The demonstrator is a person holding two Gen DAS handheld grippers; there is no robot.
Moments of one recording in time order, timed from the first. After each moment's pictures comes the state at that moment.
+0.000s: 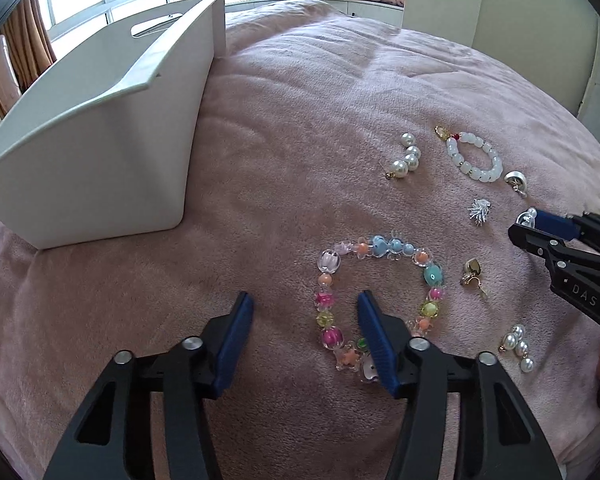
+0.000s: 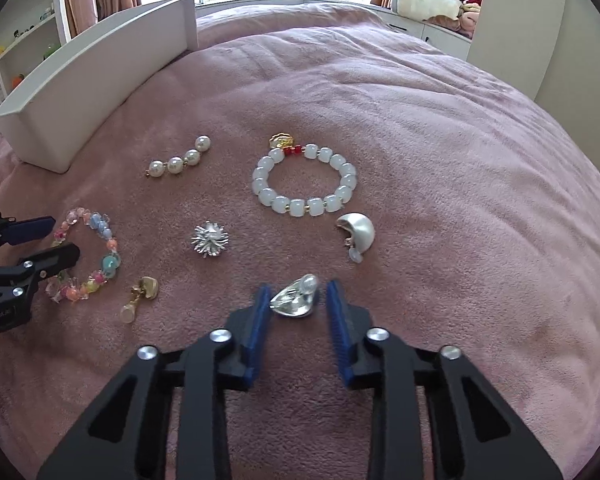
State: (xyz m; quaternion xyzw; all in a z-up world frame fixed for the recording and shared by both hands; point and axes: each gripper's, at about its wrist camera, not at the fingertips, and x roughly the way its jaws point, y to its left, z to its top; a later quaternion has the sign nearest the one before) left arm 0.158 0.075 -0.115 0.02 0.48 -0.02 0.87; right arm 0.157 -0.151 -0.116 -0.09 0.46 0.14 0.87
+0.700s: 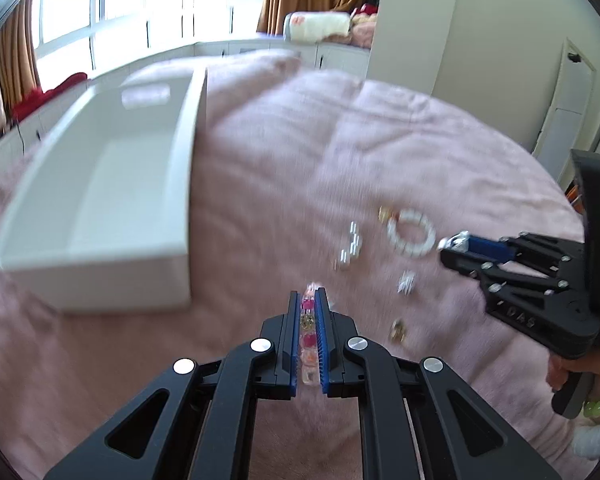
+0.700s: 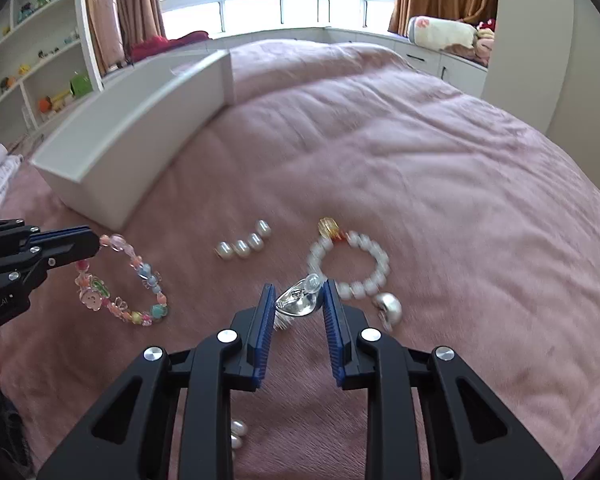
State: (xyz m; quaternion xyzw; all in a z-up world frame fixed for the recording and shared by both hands) left arm 0.150 0.080 -0.023 -0.01 0.41 -0.09 0.91; right arm 0.159 -0.124 -0.046 -0.07 0.41 0.19 0.89
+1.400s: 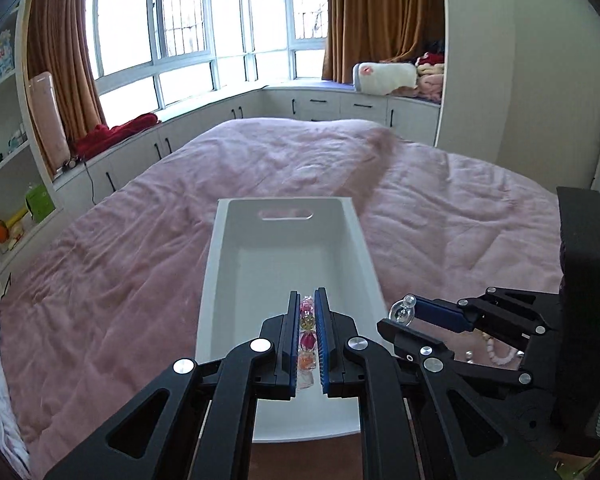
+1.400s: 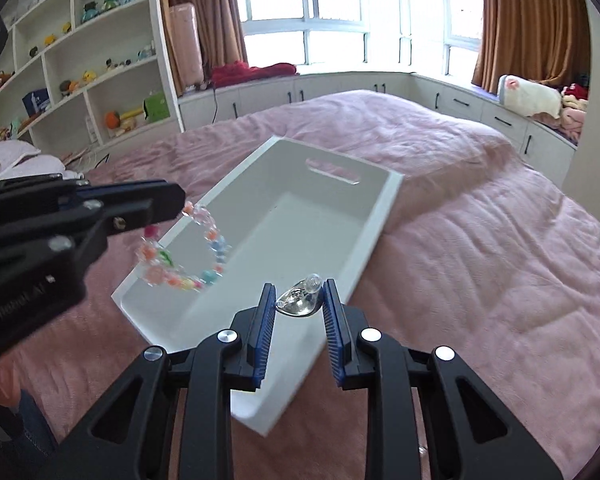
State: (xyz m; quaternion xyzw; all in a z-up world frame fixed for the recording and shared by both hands) left arm 0.217 0.211 0.086 0.01 0.37 0.03 0.93; right arm 0.230 0.079 0.036 -0.09 0.36 0.32 0.87
